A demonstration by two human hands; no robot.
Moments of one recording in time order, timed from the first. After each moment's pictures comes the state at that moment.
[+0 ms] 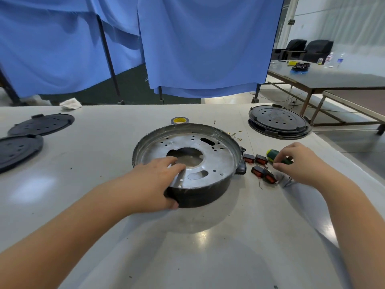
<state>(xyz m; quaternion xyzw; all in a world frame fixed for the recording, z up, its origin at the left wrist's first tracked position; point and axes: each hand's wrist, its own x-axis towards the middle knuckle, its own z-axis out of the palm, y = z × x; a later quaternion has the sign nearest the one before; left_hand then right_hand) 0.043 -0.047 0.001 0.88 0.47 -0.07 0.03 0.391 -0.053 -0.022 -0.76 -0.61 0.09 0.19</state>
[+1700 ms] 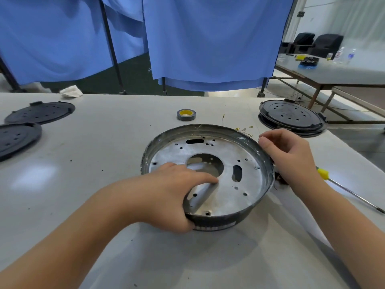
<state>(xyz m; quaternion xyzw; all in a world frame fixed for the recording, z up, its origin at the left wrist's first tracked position) 0.049 -0.064 0.007 0.92 0.37 0.00 0.12 0.310 -0.052 -0.020 -0.58 -0.55 0.19 0.57</state>
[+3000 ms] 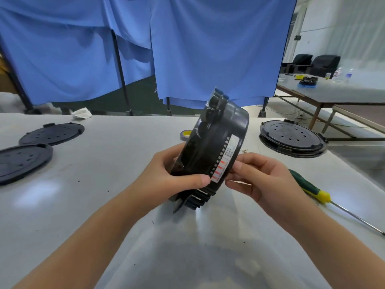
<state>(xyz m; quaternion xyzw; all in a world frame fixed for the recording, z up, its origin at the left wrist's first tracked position) 0.046 -0.051 0.027 0.71 0.32 0.39 0.48 0.257 -0.083 0.016 -0.37 -0.49 0.55 0.57</state>
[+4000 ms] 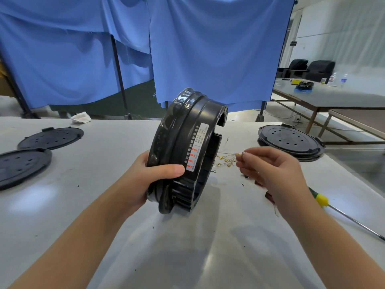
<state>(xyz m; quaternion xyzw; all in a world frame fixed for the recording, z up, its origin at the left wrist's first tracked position) 0.021 -0.036 0.026 0.63 0.31 0.42 0.58 0.261 -0.072 0.025 -0.47 -0.42 0.41 0.66</state>
